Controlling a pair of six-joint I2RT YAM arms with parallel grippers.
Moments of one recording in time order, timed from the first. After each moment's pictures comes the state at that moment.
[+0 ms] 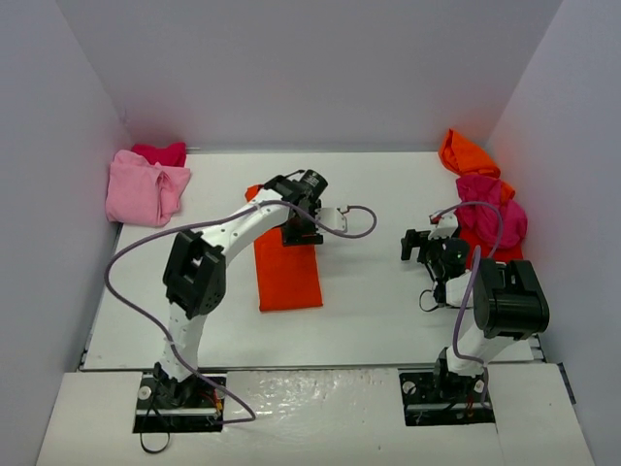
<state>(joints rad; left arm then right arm) -0.66 2.09 1.88 -1.02 -0.02 0.88 -0.08 1.65 0.31 1.04 -0.21 -0.03</state>
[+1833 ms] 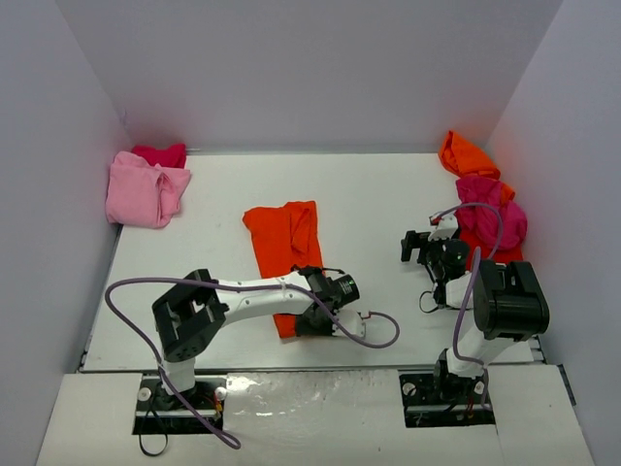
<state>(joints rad) -1.15 1.83 1.31 -0.98 0.08 0.52 -0.08 1.65 0.31 1.04 -0.20 -0.03</state>
